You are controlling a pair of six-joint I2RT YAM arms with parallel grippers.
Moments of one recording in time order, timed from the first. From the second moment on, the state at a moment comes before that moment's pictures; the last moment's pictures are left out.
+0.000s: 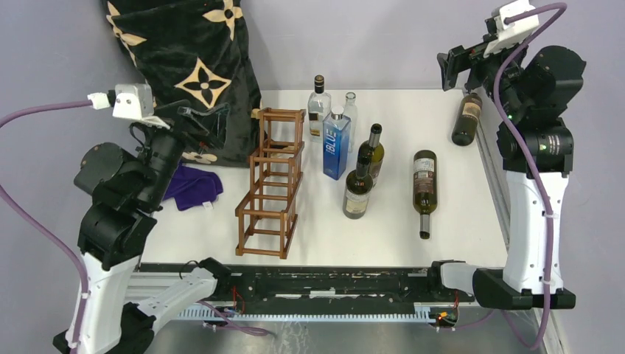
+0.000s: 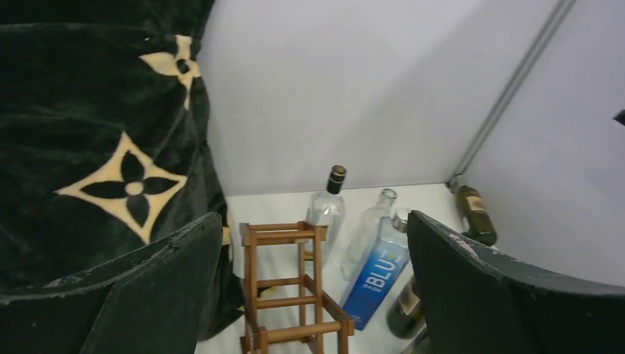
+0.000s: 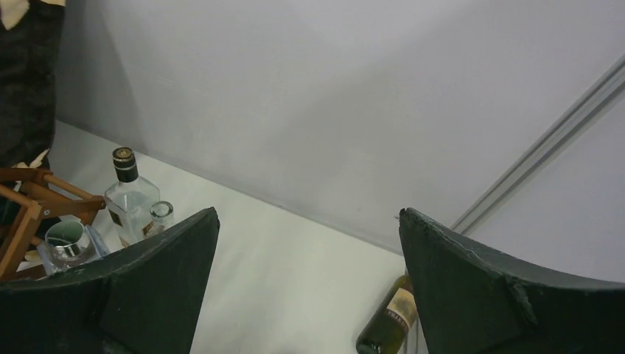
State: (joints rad) left arm -0.56 0.84 1.58 -0.55 -0.25 -0.17; right arm 0.02 1.24 1.89 -0.54 -0.26 -0.24
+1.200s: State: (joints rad) left arm -0.08 1.08 1.61 -0.47 0.22 -0.65; right arm -0.03 1.08 1.15 -0.33 -0.69 -0.54
